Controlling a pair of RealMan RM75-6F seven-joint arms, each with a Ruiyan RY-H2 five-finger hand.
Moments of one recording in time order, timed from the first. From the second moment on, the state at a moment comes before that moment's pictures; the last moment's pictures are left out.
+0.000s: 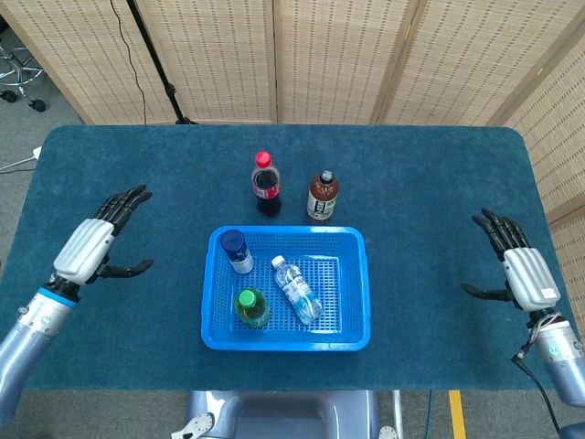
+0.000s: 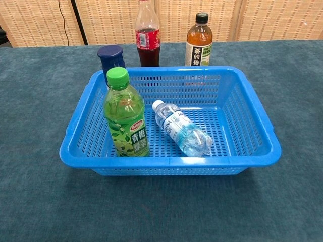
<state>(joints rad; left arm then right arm) -0.49 -1.00 -0.13 -1.78 1.45 1.19 -0.31 0.35 -1.13 0.10 -1.38 -1.52 1.31 0.50</state>
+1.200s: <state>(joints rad) -0.25 -0.96 -0.12 -1.78 1.22 1.33 -0.09 0.88 -1.53 0.25 -0.92 -1.41 0.74 1.08</state>
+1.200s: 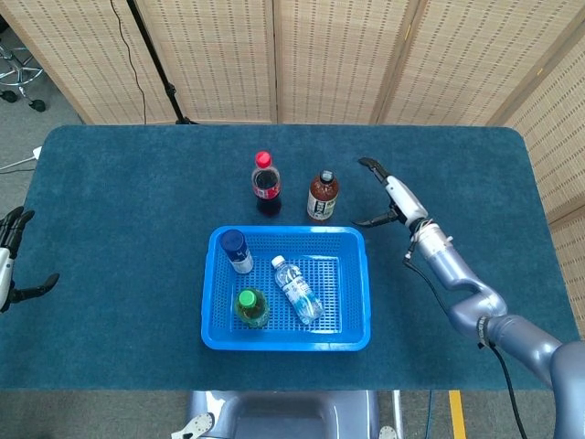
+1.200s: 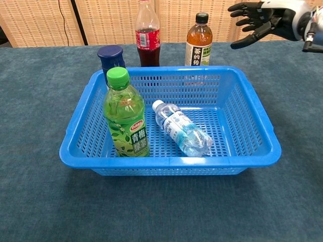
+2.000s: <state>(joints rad) -0.24 -0.96 -0.15 -1.75 1.18 1.28 -0.11 1.07 -1.87 0.38 -0.54 -1.25 0.58 1.04</state>
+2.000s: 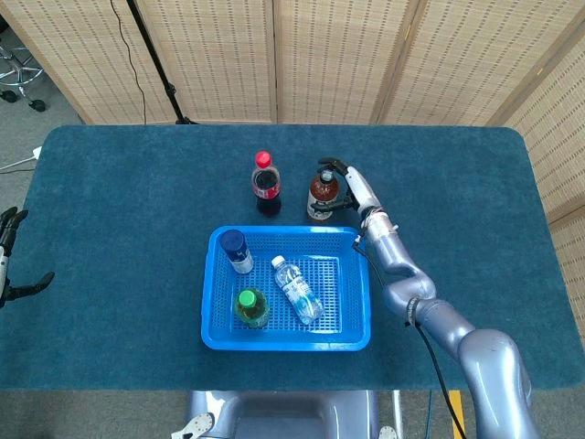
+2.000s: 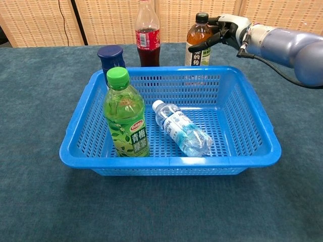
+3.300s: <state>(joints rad) -0.24 -0.95 -0.14 -1.77 1.25 1.26 -0.14 0.62 -1.21 0.33 -1.72 -1.31 1.07 0.73</state>
